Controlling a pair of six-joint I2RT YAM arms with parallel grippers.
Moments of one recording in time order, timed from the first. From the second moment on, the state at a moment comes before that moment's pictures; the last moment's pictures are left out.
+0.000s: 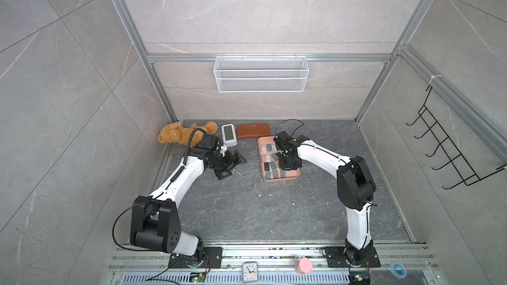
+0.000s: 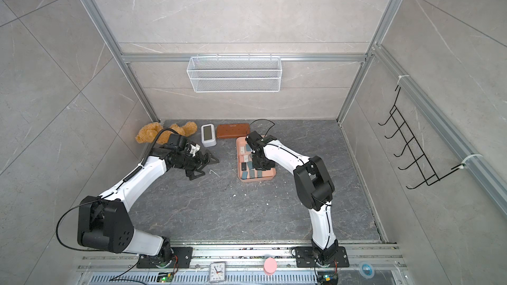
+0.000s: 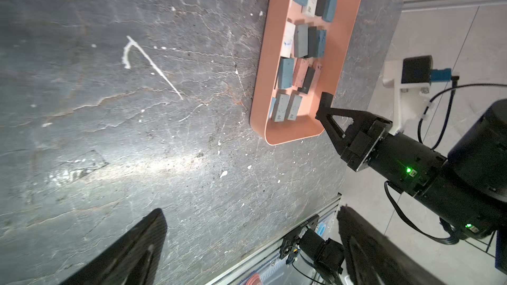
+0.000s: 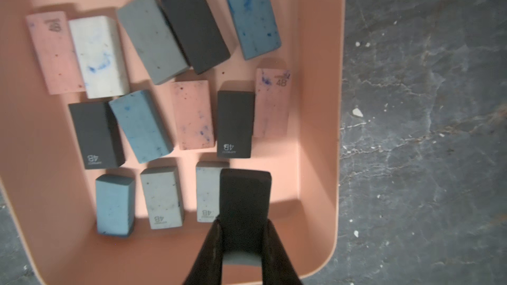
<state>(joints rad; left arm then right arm) -0.26 1.48 1.13 -0.73 0.58 -0.66 0.57 2.04 1.62 -0.96 0.14 0.55</state>
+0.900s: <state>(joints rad) -0.36 1.54 1.19 -0.72 0.54 -0.67 0.51 2.10 1.57 -0.91 0.06 0.69</state>
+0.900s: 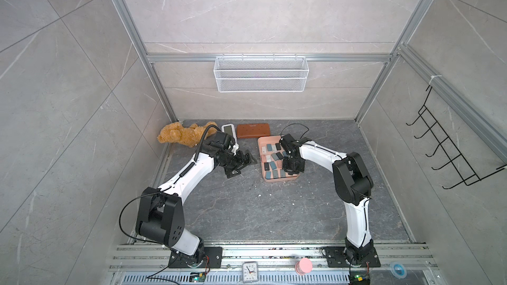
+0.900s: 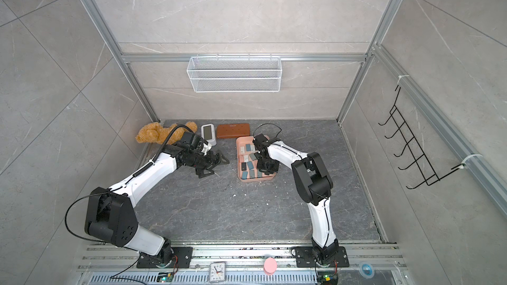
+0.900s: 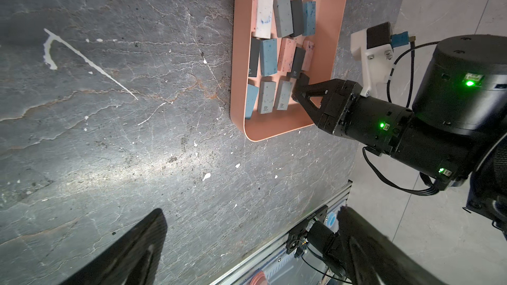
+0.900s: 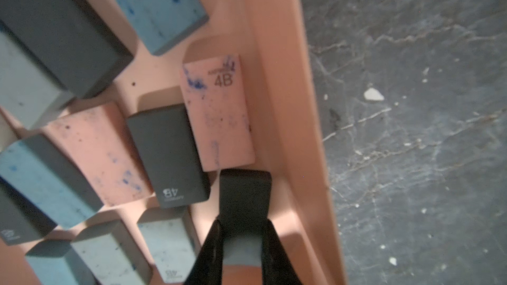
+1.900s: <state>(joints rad) -0.35 1.54 1.20 -0.77 0.48 -0.65 0.51 2.01 1.56 -0.91 0.06 0.70</state>
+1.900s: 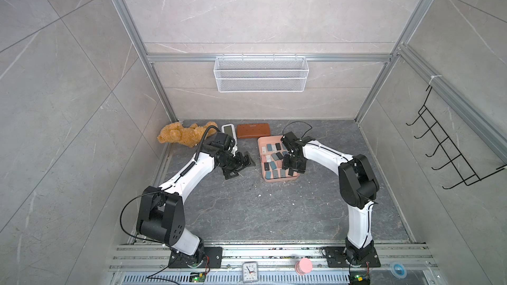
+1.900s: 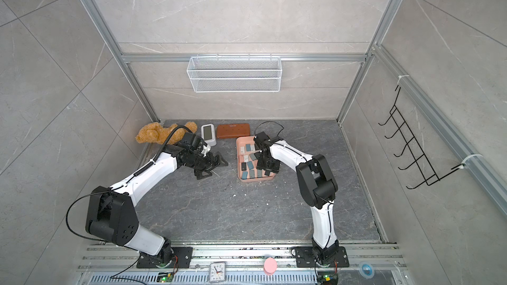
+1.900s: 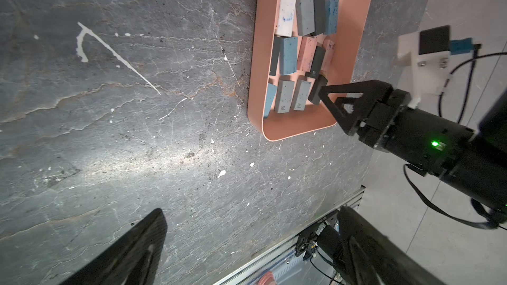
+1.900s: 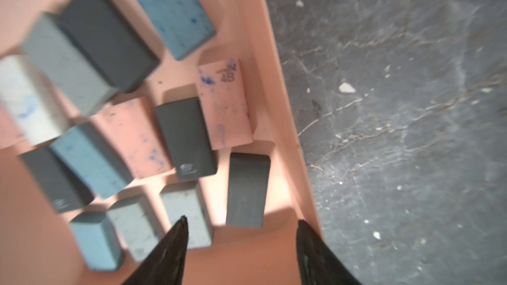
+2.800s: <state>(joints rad) 0.13 1.39 0.93 -0.64 -0.12 -0.40 0.09 1.60 1.10 -0.64 0.32 0.47</state>
